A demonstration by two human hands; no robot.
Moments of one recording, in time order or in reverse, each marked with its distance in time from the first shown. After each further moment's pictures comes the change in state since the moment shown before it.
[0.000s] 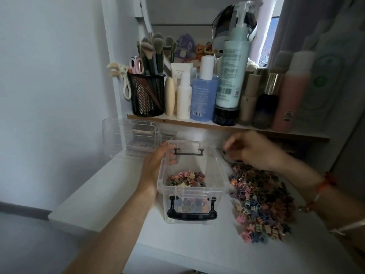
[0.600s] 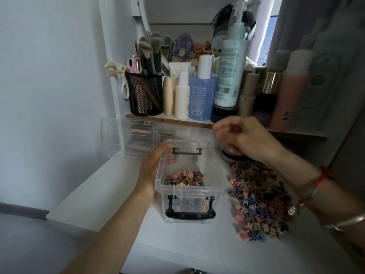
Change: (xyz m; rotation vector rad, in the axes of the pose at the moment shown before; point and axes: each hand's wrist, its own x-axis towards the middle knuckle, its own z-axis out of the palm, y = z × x) left_hand -0.001 0.002 0.000 0.025 -0.032 -0.034; right_hand -0.001 -0.022 -0.002 0.327 0.119 -0.104
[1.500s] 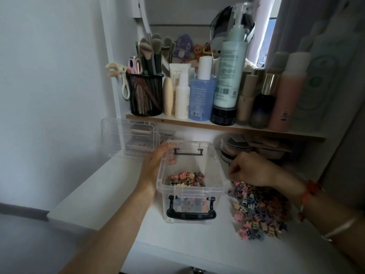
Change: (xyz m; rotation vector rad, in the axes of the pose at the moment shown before) left_hand -0.005 0.003 0.003 0.067 0.043 0.030; right_hand -0.016 0.047 0.001 -0.798 -0.309 0.192
